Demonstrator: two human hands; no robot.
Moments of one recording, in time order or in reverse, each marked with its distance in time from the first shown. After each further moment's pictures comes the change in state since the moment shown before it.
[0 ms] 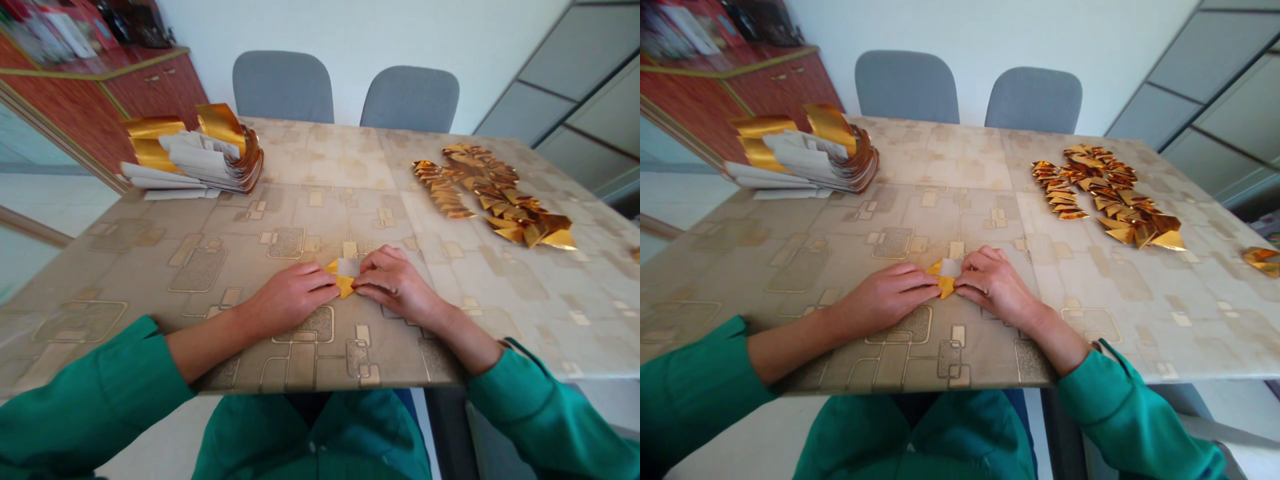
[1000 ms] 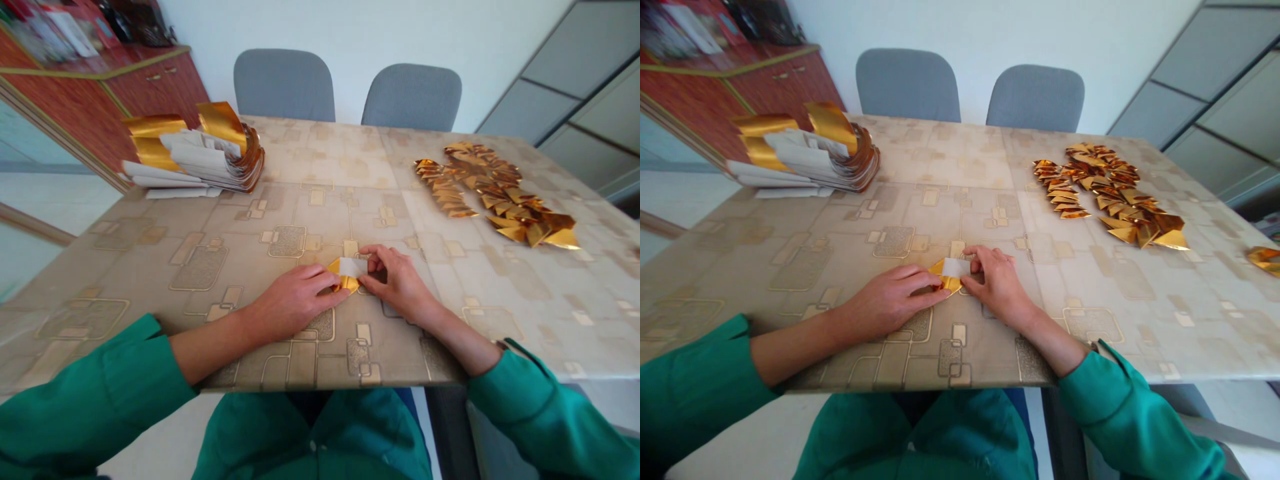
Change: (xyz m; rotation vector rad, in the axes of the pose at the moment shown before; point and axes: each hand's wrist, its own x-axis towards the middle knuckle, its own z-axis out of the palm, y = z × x) left_hand -0.002 0.005 0.004 0.028 0.013 0.009; right_hand 0.002 0.002 0.024 0.119 0.139 0.440
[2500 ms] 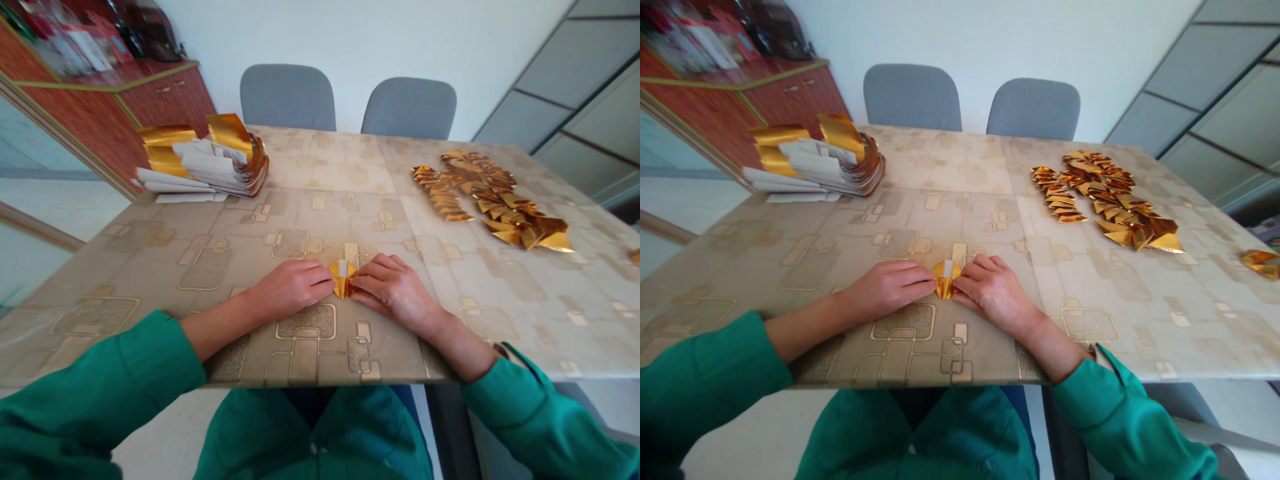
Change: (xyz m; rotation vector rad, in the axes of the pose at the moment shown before) left_hand 0.002 -0.021 -0.009 0.118 -0.004 0.097; right_hand -0.006 -0.020 -0.019 -0.342 -0.155 -0.439
